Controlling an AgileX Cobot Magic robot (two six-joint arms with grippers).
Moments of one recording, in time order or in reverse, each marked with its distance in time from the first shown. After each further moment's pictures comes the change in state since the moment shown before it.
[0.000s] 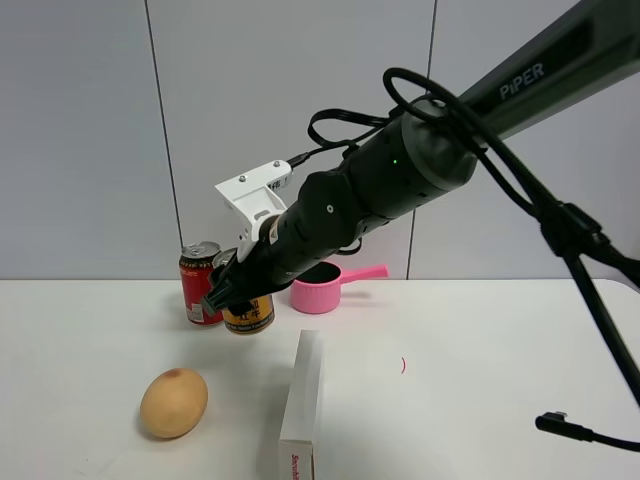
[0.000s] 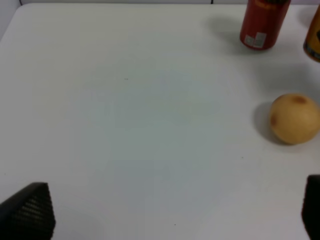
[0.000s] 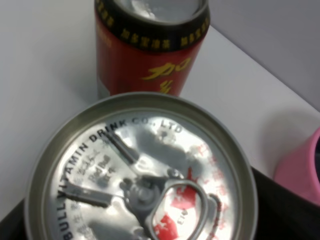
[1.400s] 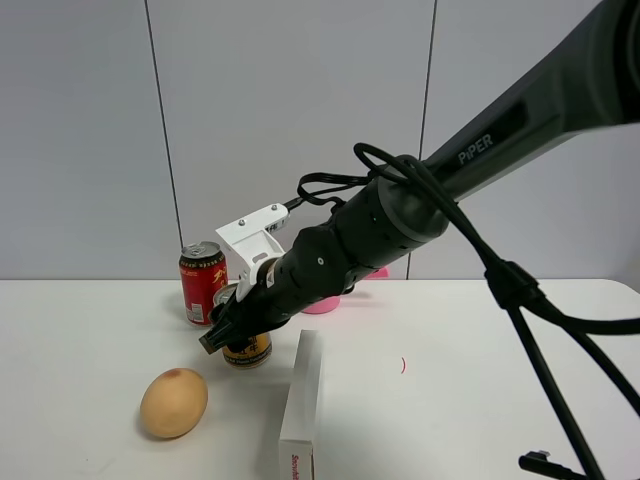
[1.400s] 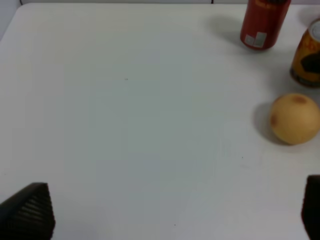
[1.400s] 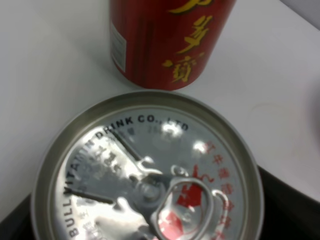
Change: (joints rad) left arm 0.000 0.000 0.000 0.000 0.000 0.001; right arm 0.000 0.107 -0.003 0.037 -0.077 -0.007
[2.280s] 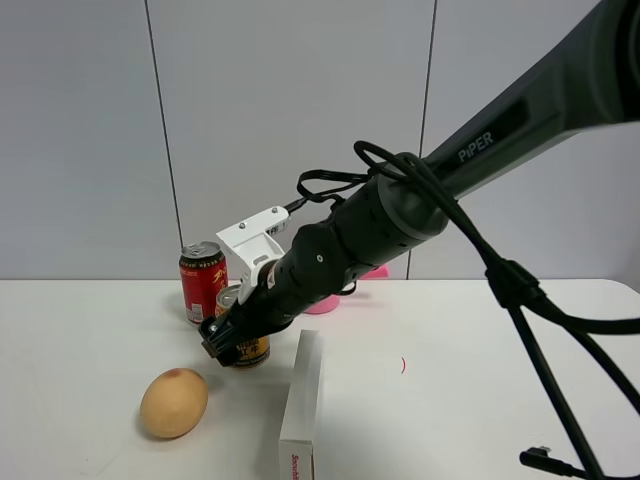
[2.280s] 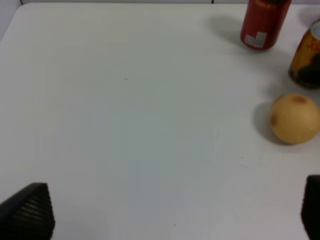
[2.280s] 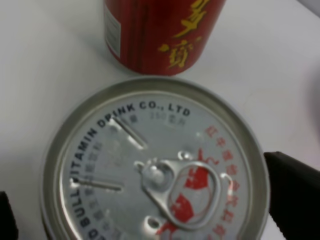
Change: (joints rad) left arm 0.000 0.000 0.000 0.000 0.000 0.000; right arm 0.000 -0.001 -0.005 0.000 0.057 -0.005
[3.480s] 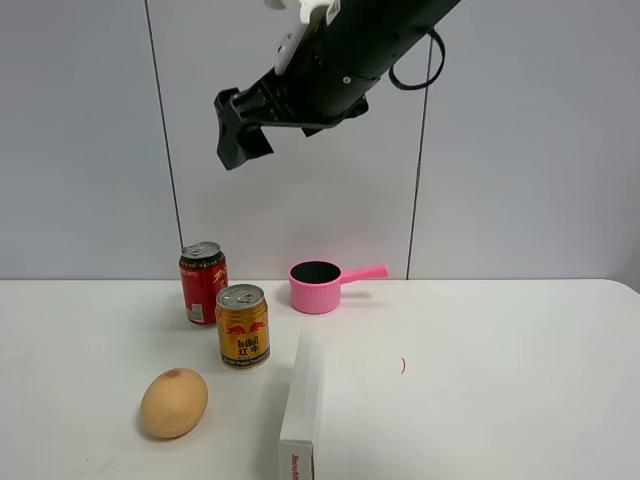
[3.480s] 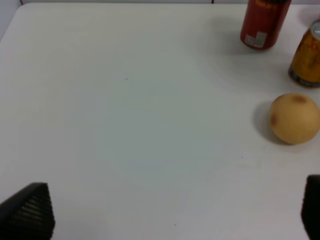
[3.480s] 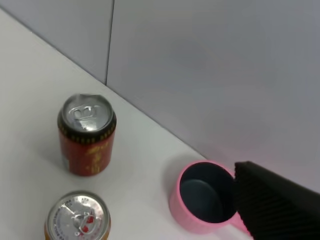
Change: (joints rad) left arm 0.000 0.000 0.000 0.000 0.000 0.000; right arm 0.000 -0.552 0.021 0.017 0.371 -0.011
